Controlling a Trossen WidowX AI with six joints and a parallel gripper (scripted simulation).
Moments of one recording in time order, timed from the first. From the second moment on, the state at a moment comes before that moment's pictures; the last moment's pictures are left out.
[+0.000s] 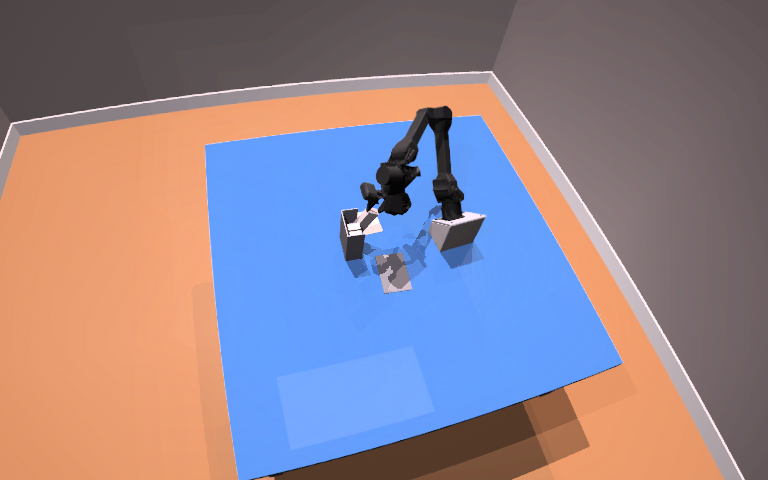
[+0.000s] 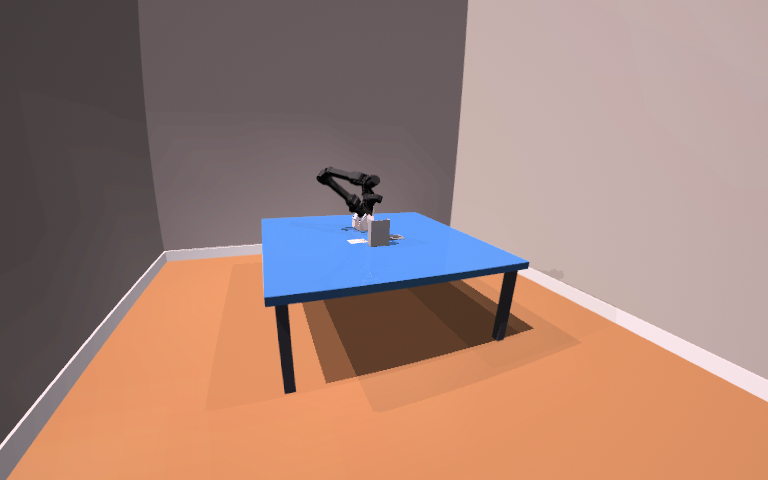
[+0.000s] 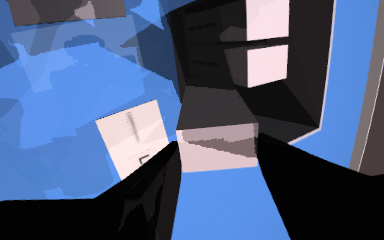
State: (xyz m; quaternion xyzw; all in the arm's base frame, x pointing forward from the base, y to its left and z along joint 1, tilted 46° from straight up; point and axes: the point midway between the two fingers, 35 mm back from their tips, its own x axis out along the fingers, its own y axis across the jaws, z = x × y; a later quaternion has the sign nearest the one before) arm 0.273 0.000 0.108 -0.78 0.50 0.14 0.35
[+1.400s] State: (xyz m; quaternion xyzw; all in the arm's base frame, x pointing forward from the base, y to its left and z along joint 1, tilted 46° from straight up) arm 0.218 0.009 0.100 -0.78 0.50 0.14 0.35
